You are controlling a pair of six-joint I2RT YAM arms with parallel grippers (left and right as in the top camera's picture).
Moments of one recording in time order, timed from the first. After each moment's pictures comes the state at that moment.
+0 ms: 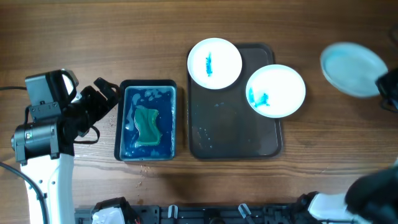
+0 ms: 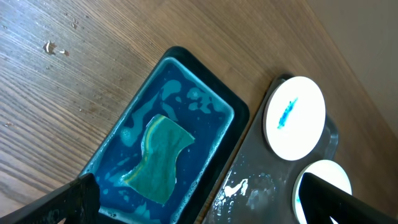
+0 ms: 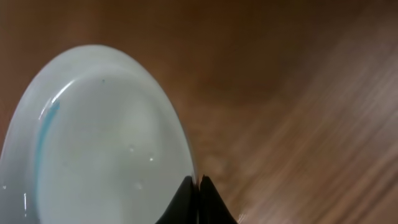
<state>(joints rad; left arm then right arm) 0.20 1.10 1.17 -1.04 0.24 -0.57 -0.64 1.61 1.47 -1.04 -0.10 0.45</state>
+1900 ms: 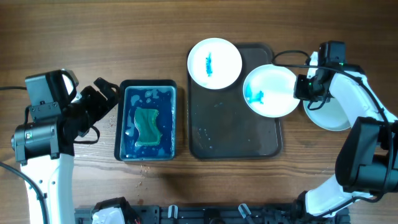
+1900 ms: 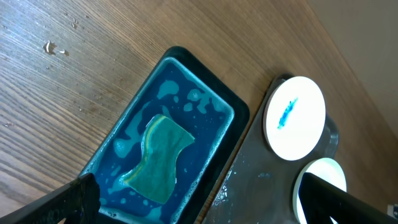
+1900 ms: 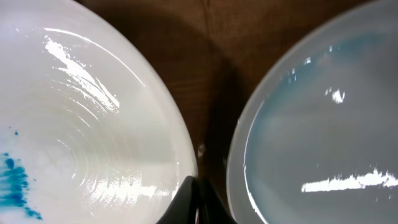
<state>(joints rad) 0.20 1.10 1.17 -1.04 0.24 -0.57 -0.14 1.80 1.18 -0.73 -0.05 0.06</state>
